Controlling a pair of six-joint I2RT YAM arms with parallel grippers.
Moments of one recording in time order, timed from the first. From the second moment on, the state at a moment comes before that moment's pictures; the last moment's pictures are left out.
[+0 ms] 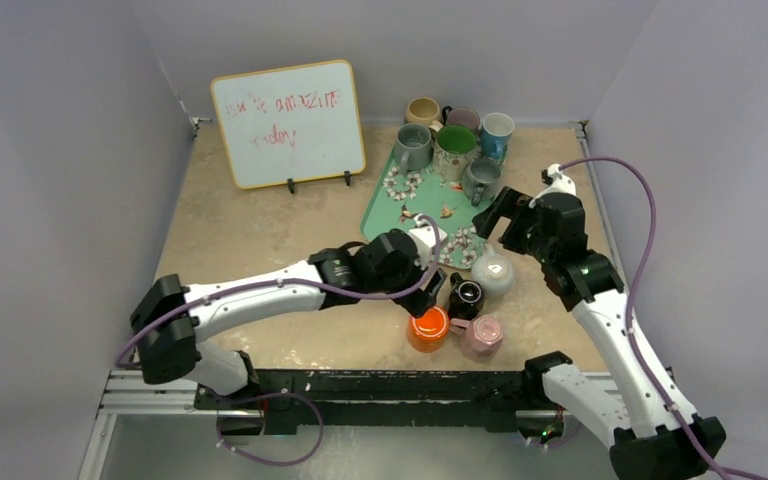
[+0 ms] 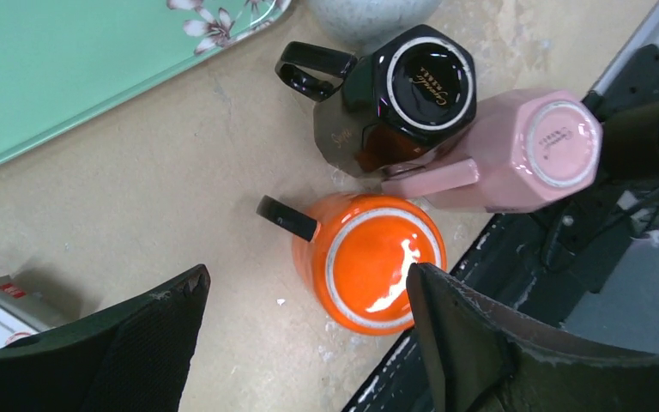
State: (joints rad) left arm -1.08 1.42 1.10 -0.36 -0.02 -0.31; right arm 0.28 0.90 0.90 -0.55 0.02 0.59
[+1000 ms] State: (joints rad) left arm -1.27 1.68 1.22 -0.47 -0.30 -0.36; right arm 0.28 0.84 0.86 -0.52 0.03 0.57
